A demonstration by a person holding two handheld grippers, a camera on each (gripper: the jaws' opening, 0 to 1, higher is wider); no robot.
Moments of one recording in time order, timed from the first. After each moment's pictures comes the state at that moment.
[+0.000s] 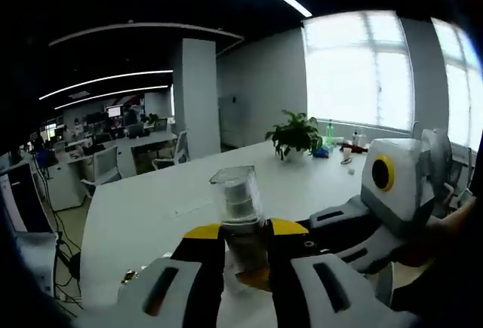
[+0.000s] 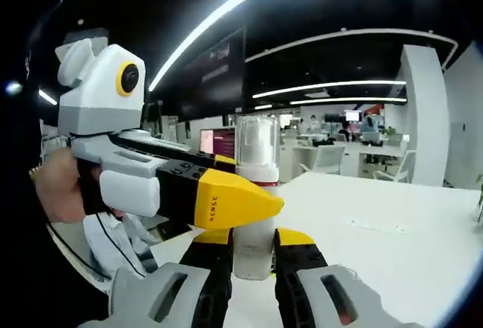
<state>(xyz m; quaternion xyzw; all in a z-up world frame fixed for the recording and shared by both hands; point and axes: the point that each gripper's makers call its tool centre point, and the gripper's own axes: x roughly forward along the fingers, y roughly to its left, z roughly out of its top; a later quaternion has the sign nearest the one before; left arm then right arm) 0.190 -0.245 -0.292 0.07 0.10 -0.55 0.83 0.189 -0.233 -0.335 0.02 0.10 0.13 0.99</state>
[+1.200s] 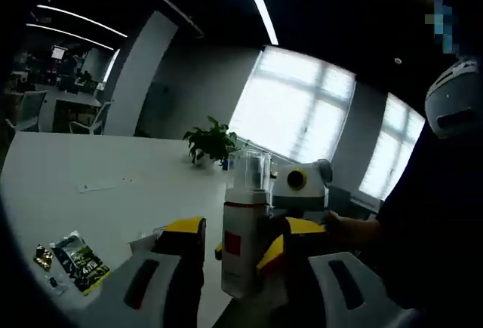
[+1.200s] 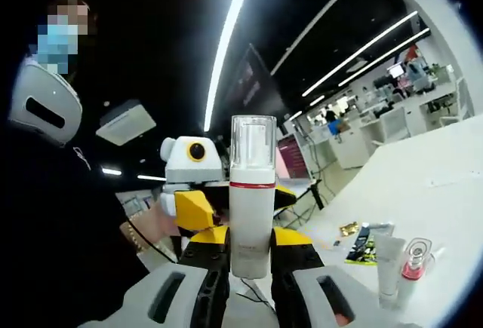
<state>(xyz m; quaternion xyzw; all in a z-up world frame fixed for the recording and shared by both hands) 0.149 -0.234 -0.290 -0.09 0.19 -0.74 0.64 0.148 -0.192 -0.306 0.22 0.07 0.37 0.90</state>
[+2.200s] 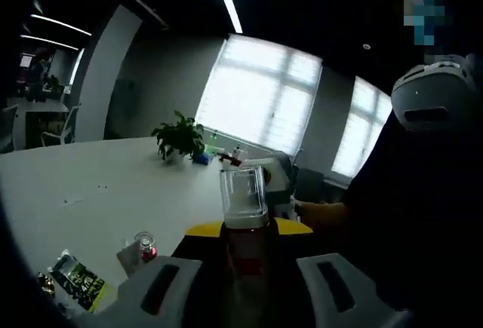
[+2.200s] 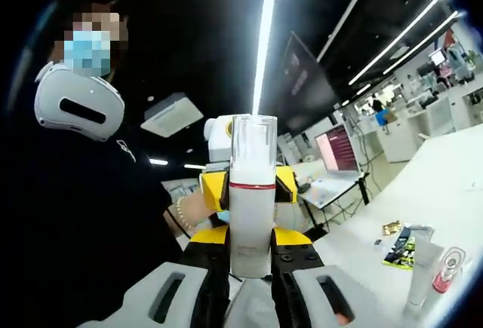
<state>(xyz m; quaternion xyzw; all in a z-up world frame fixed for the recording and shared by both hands) 0.128 -0.227 -0.271 -0.05 0.17 -0.80 0.57 0.125 -0.174 -0.297 0.22 0.07 0.48 0.85</state>
